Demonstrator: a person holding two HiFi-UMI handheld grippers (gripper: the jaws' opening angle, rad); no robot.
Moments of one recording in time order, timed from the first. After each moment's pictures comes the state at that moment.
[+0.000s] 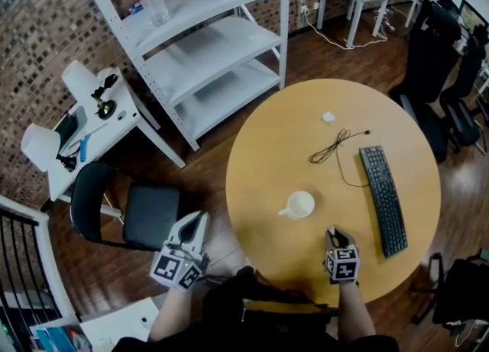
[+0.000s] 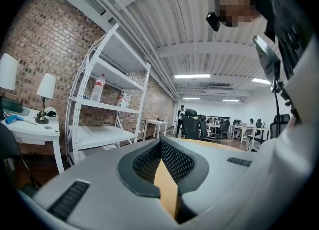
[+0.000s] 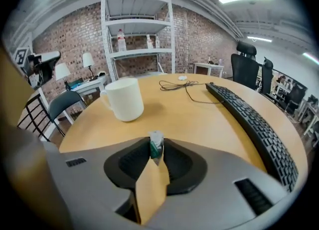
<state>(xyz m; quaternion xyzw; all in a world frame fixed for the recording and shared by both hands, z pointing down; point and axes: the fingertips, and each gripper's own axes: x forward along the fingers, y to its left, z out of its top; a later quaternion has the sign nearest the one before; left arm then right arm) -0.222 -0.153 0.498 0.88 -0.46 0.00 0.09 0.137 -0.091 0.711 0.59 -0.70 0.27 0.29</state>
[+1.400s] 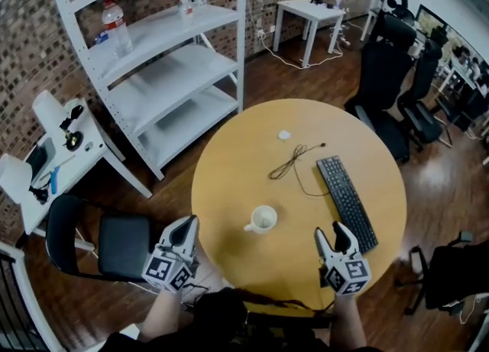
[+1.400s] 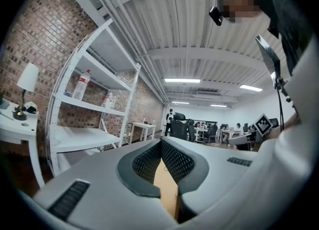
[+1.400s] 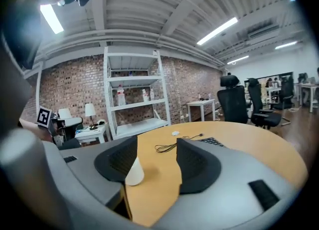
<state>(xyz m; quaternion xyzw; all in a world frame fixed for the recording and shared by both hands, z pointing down) -0.170 -0.189 0.498 0.92 -0.39 -0.02 0.08 0.164 -0.095 0.532 0.65 -0.74 0.16 0.05</state>
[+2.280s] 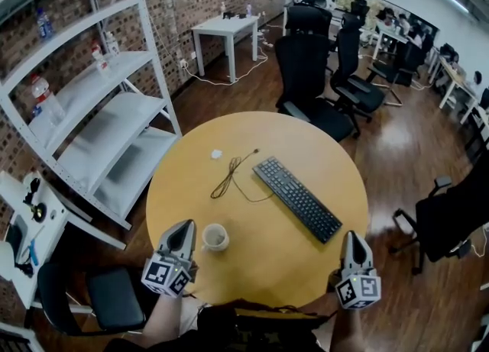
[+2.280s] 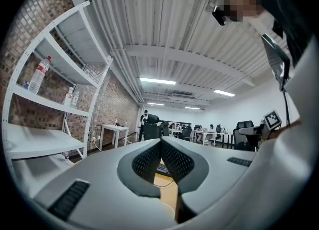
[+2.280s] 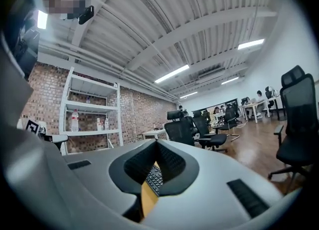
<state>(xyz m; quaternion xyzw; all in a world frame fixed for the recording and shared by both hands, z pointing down) -0.005 -0.186 0.458 0.97 -0.25 -0.03 0.05 0.311 0.072 0.457 0.83 -0.54 0.05 -0.09</state>
